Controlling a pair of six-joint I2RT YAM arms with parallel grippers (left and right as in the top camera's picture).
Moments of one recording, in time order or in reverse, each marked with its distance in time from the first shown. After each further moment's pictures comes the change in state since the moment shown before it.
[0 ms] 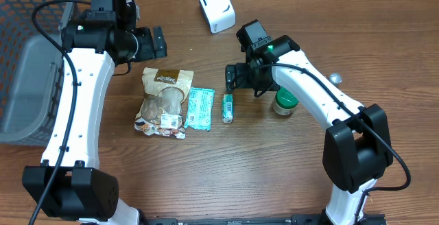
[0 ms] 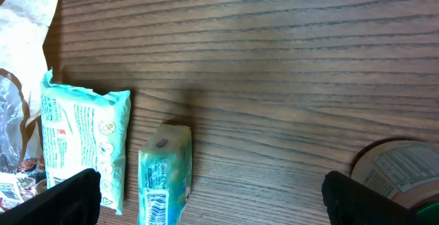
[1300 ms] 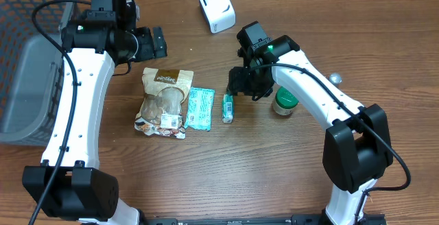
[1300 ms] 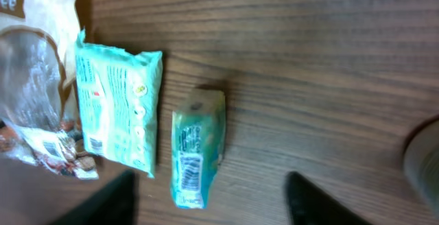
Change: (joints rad) left arm 0.000 0.000 0.000 0.000 0.000 0.000; right arm 0.000 0.000 0.000 -0.045 -0.145 0.006
